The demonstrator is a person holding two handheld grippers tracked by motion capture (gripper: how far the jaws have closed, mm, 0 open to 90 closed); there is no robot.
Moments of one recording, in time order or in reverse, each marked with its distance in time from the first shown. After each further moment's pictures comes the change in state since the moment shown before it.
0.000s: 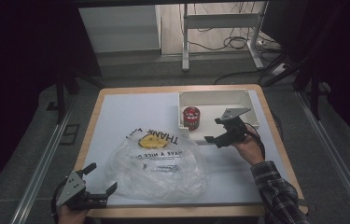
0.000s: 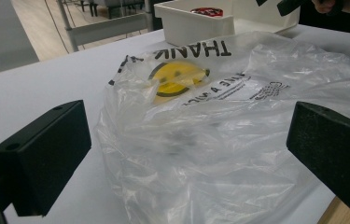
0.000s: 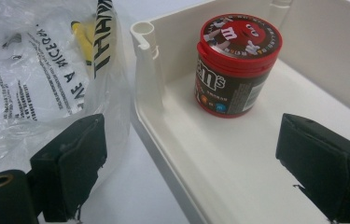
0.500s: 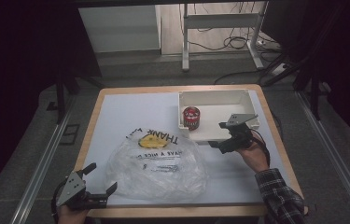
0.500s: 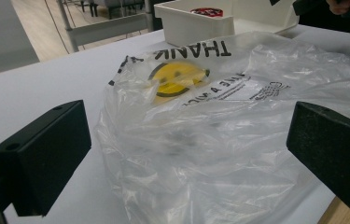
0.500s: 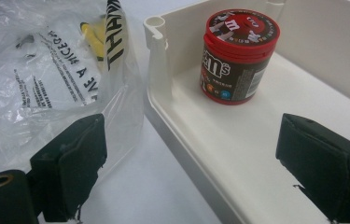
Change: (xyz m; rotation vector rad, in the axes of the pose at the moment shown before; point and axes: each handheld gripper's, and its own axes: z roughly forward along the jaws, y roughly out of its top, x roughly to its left) left arm 0.000 0.000 0.000 -0.002 0.000 0.000; right arm 0.013 -0.013 -0.017 -0.028 -0.016 0.017
